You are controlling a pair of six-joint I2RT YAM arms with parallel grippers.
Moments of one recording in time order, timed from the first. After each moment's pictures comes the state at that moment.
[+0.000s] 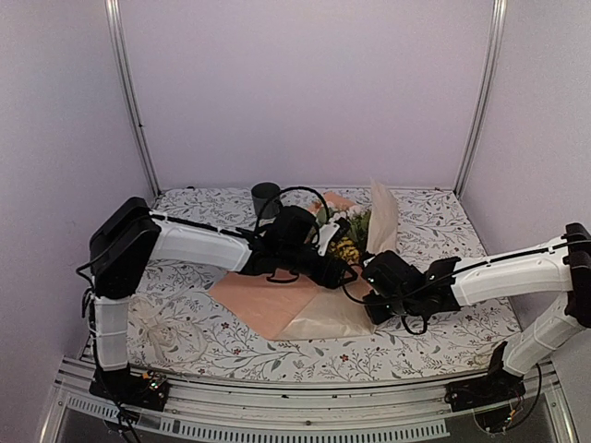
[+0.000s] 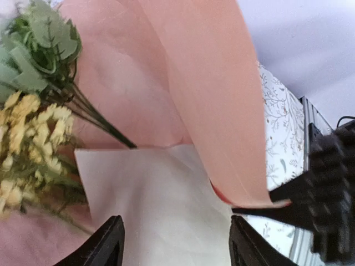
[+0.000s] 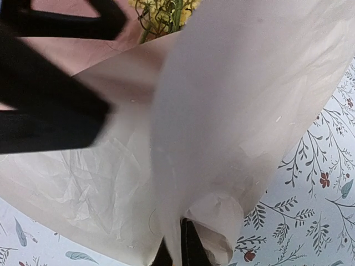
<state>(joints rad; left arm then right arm) -0.94 2.09 1.38 0.12 0.33 -0.28 1.02 1.48 0.78 -0.35 0.41 0.44</state>
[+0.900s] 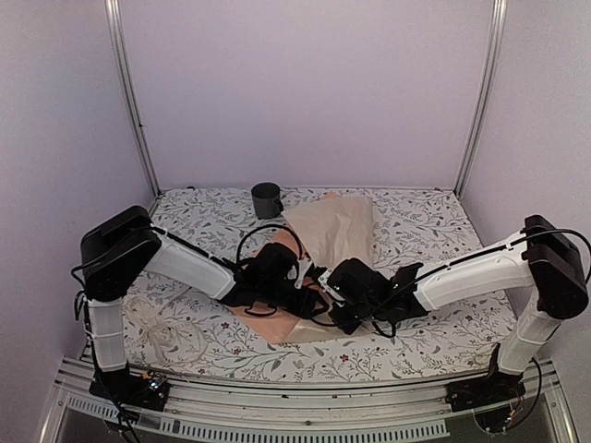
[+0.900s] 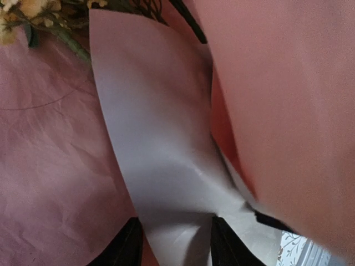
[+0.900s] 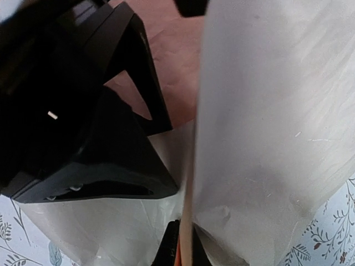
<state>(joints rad) -0.95 2.01 1.03 0.25 0.24 -0.47 1.11 1.70 0.92 -0.21 0.31 0.16</state>
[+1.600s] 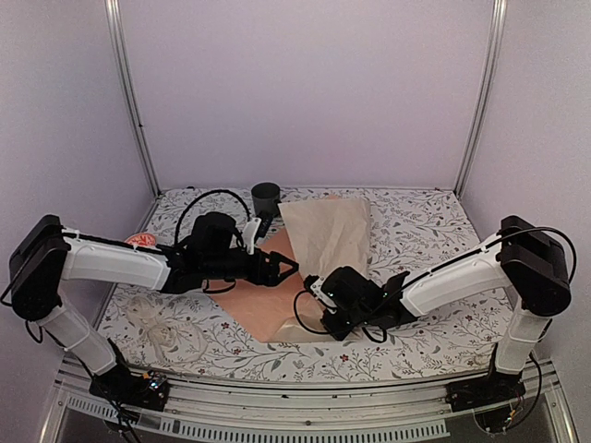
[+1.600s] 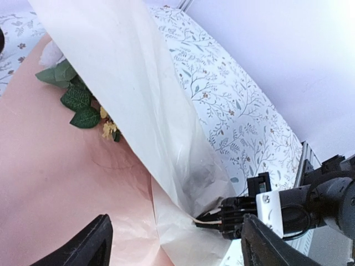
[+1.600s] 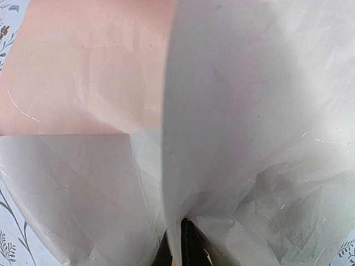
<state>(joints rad) -0.81 1.56 0.78 0.31 0.22 -0.45 1.11 1.81 0.91 -0.06 0.22 0.17</state>
